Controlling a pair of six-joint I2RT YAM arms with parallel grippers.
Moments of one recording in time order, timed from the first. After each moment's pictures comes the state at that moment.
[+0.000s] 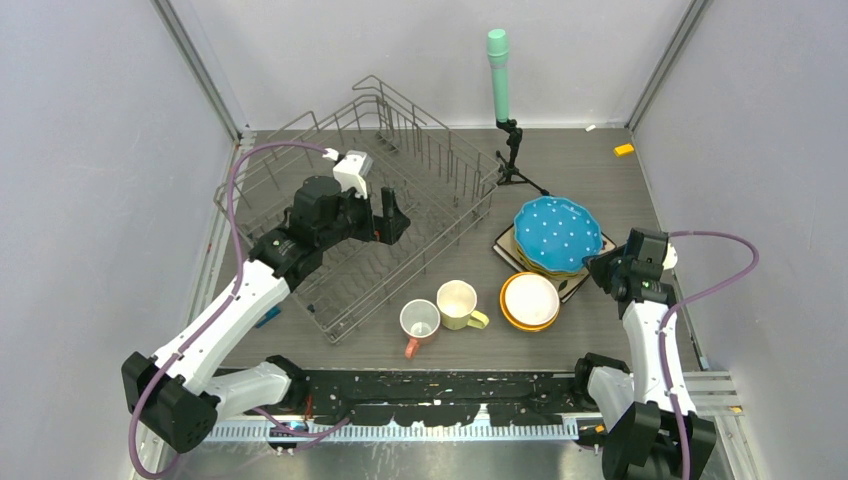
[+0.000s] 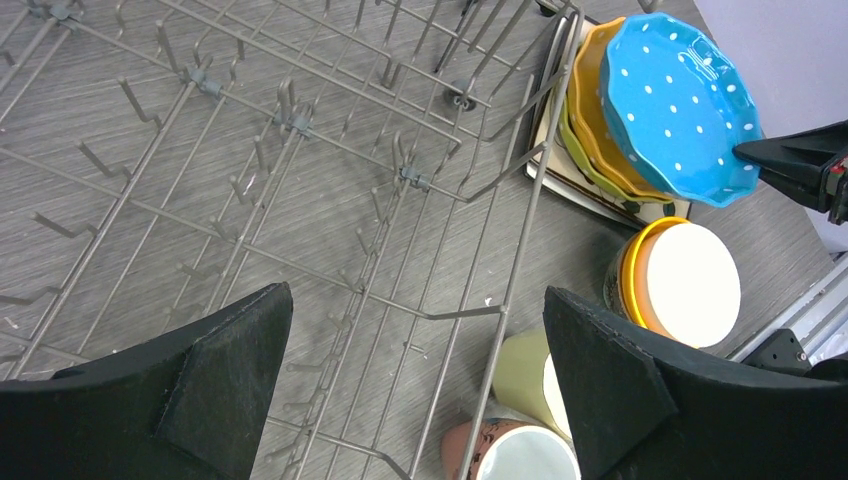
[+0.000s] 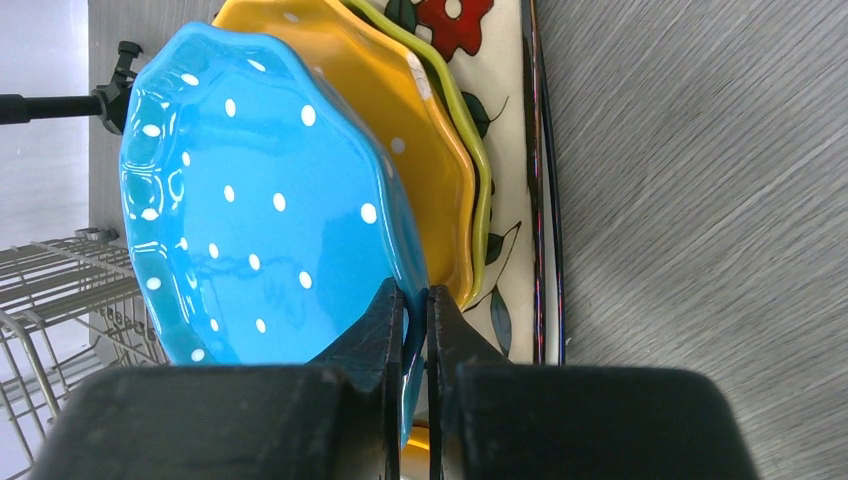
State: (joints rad) left arm -0.55 1.10 1.04 -0.34 0.09 -0.32; right arm -0.29 0.85 0.57 -0.47 -0.07 0.90
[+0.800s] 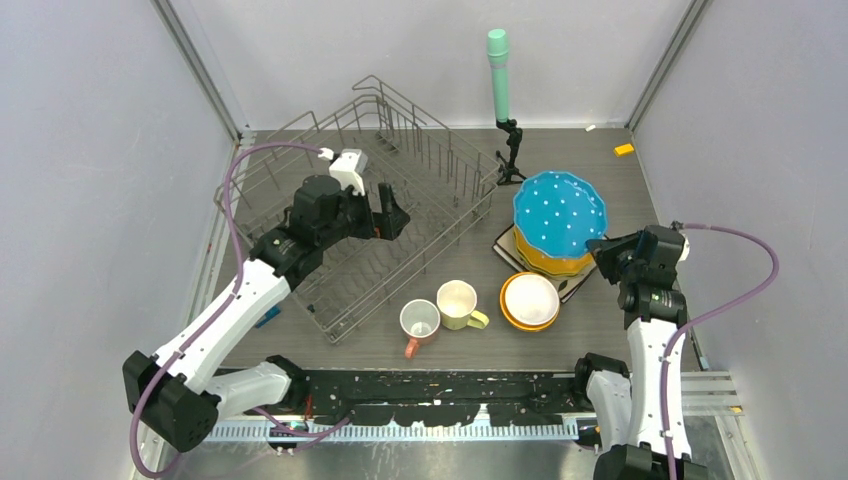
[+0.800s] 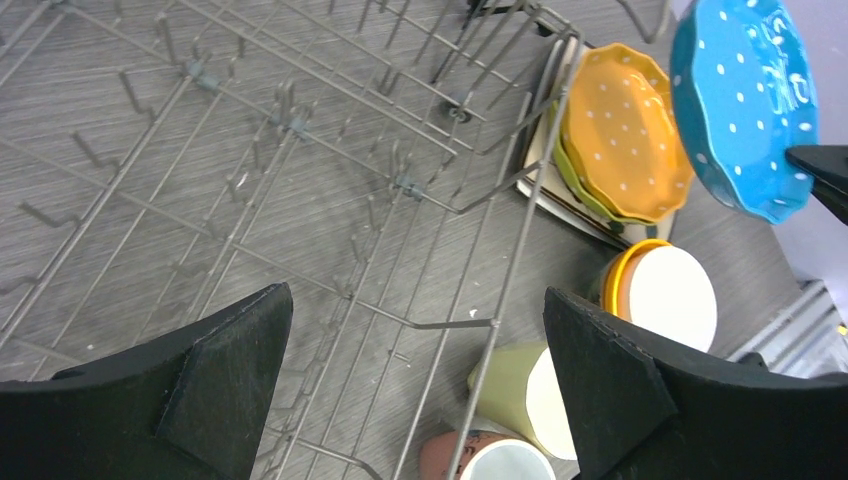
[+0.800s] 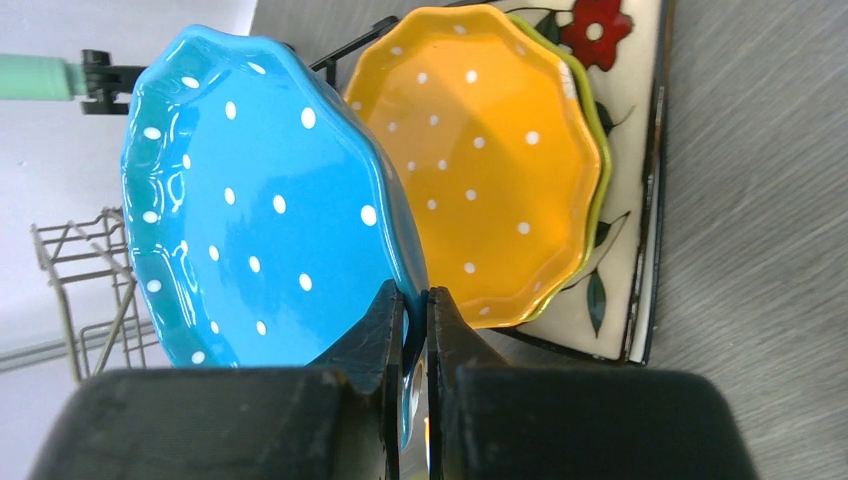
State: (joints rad) left arm -0.54 1.11 1.03 -0.33 0.05 -0.39; right arm -0.29 0.71 0.66 -0.53 -0.13 0.93
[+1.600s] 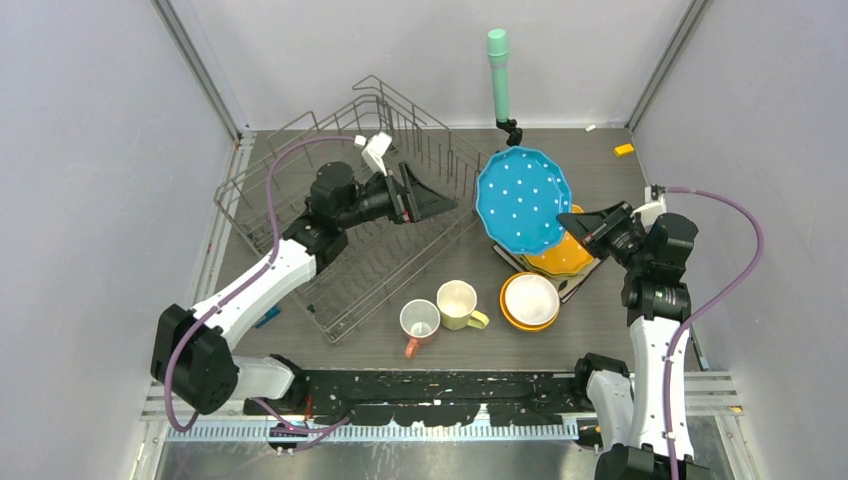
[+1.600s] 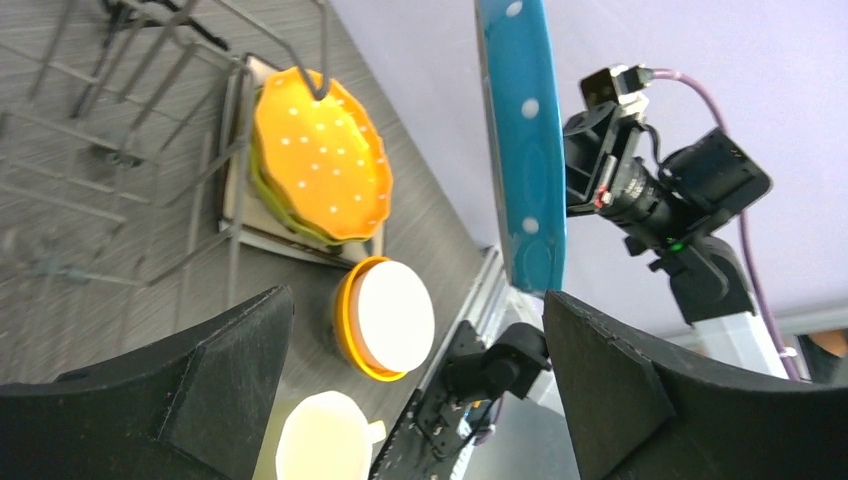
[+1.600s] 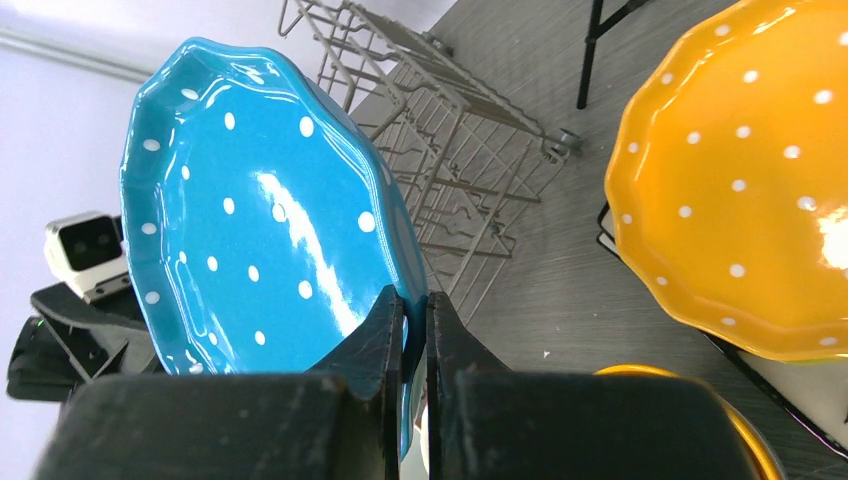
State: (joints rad) left arm -0.54 1.29 1.01 0.20 0.56 -0.83; right arm -0.28 0.71 0.72 -0.28 -0.67 0.87
